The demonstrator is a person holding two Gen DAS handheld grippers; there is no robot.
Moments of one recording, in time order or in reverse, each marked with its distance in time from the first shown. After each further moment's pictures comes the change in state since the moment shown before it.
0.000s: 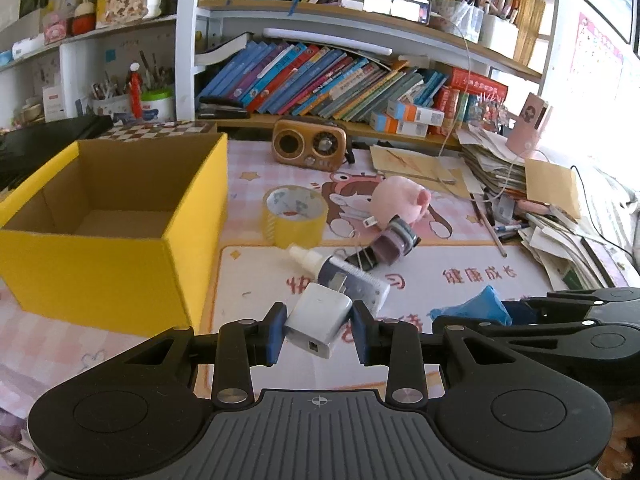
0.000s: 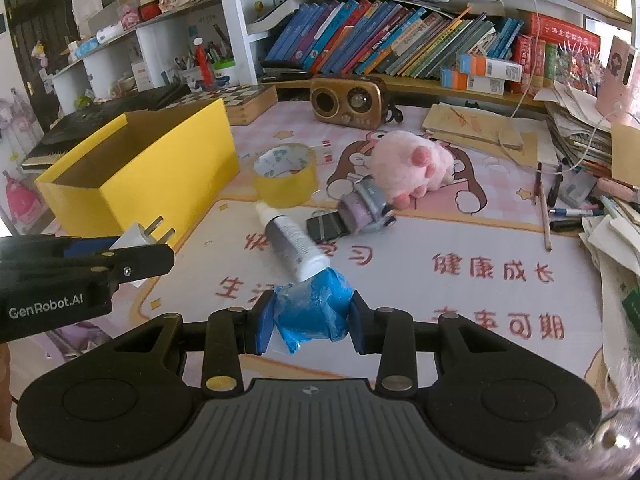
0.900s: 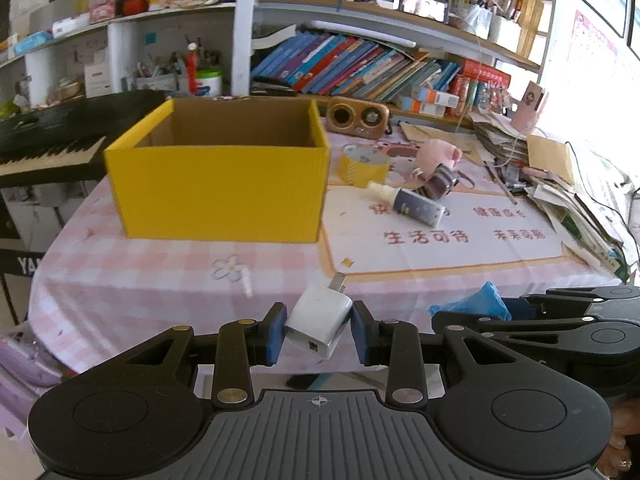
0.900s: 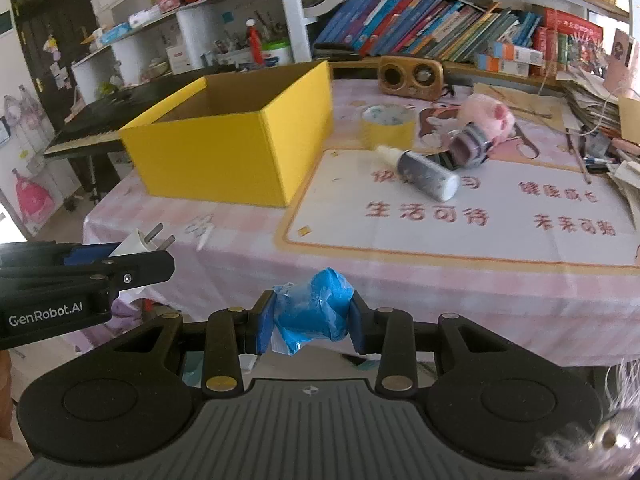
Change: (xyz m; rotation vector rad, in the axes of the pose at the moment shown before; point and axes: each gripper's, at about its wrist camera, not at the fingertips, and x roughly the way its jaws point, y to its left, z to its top) left arm -0.104 0.105 -0.072 0.006 0.038 0.007; right arm -0.035 0.153 -0.069 0.033 0.012 0.007
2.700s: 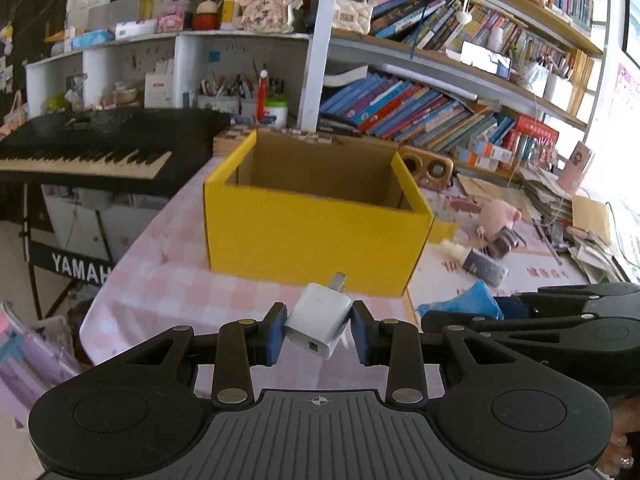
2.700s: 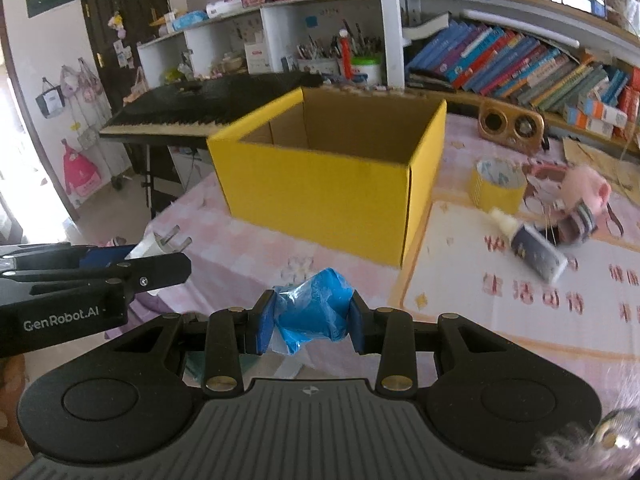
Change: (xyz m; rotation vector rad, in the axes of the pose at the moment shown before) left arm -0.016 0.074 0.030 -0.096 -0.107 0.078; right arm 0.033 0.080 0.052 -0.155 -0.033 0.138
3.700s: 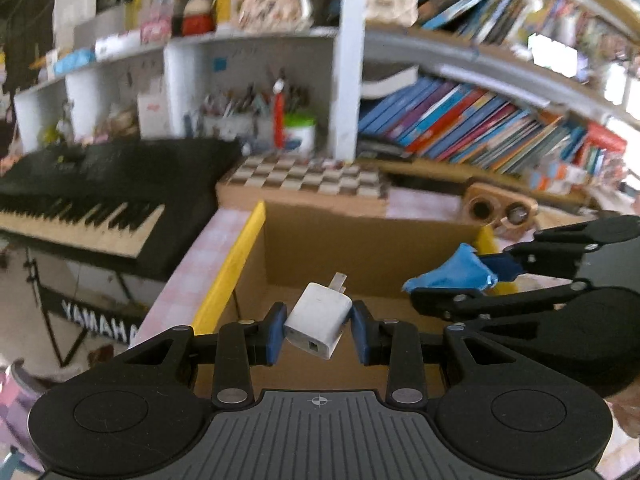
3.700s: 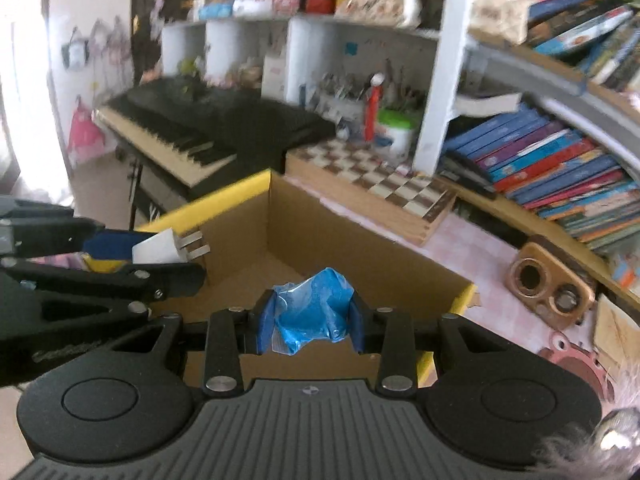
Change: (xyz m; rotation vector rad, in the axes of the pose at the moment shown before) left arm 0.169 0.012 0.127 0.027 0.049 0.133; right arm 0.154 -0.056 0.171 -0.287 0.000 0.022
